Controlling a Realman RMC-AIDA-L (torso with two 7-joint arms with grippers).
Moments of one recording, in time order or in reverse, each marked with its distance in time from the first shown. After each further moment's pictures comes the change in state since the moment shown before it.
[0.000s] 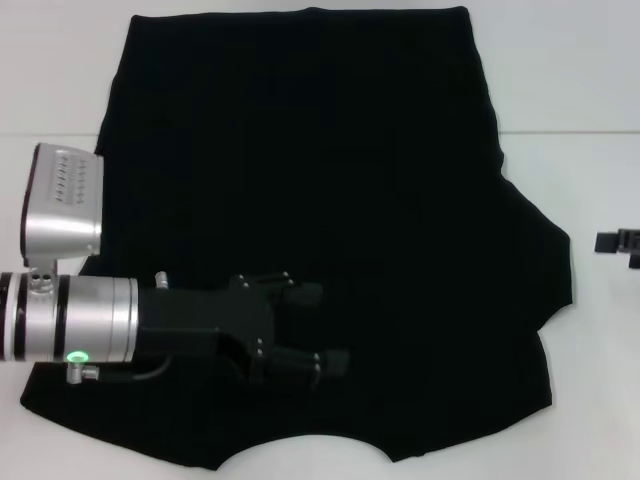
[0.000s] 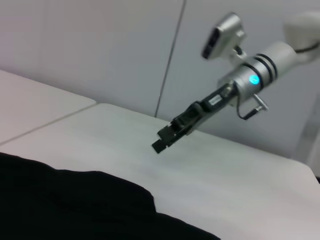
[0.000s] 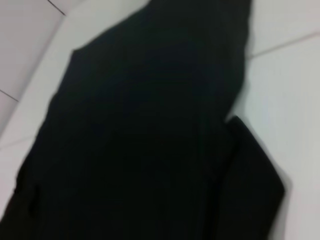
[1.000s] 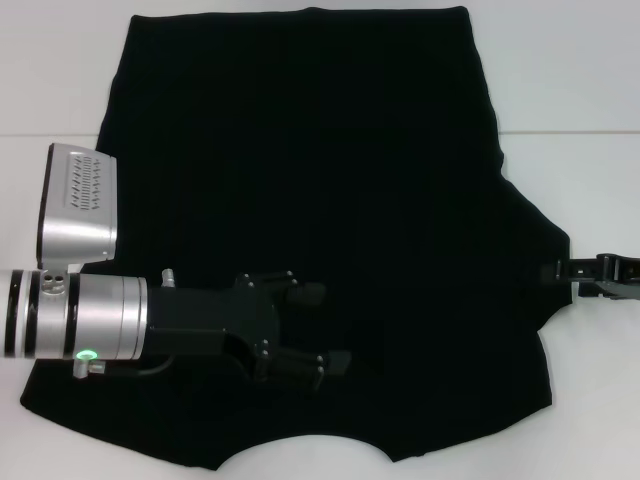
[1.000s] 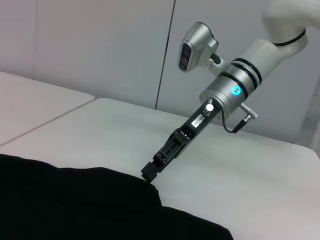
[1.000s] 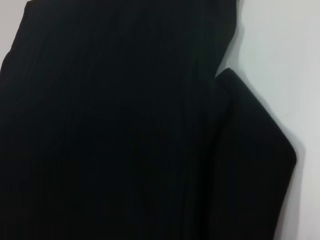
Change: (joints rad) left arm -0.006 -0.004 0.032 0.001 0.000 -0.039 0.043; right arm 0.091 0.056 -0.052 0.125 -0.123 0.196 0.050
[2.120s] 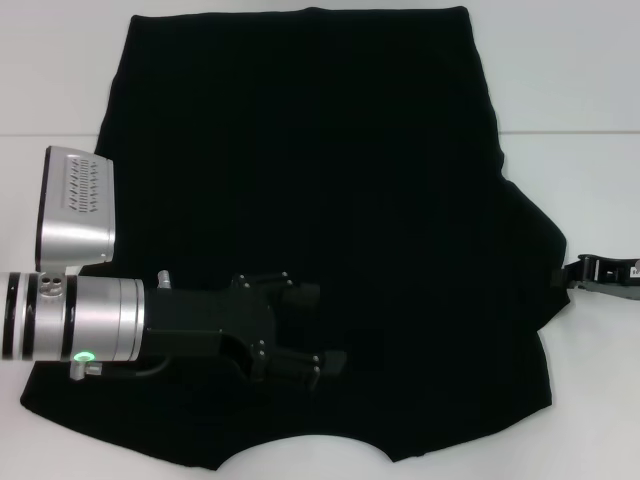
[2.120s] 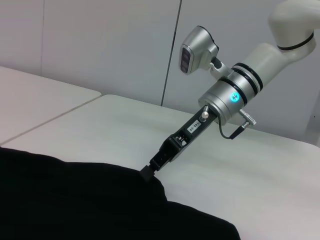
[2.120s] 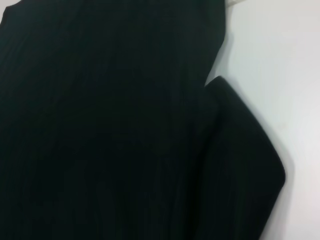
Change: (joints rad) left arm 0.007 0.001 0.001 0.000 0.001 -0.012 0.002; right arm 0.008 0.044 -0.029 0.010 0.002 0.127 -0.005
